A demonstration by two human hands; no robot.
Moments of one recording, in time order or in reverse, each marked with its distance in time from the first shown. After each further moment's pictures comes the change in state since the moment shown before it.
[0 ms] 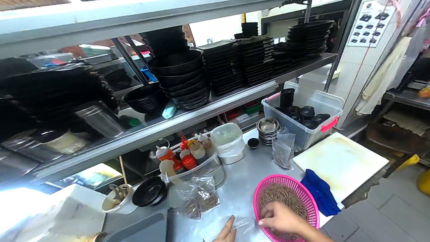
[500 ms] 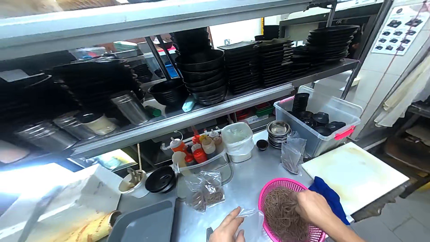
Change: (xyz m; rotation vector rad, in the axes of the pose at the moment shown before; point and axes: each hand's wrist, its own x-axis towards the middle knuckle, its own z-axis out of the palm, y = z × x) left_hand -0.003 0.008 -0.022 -0.436 0.230 0.058; right_hand -0.029 0.005 -0.073 -0.647 0.251 0.168
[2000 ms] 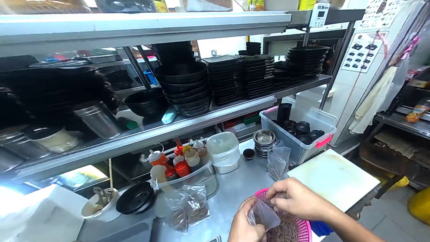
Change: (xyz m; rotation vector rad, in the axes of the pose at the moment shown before) left_hand 0.090 0.062 0.050 -0.658 -0.160 -0.222; right_hand -0.018 -0.019 -0.129 0.672 -0.040 -0.454
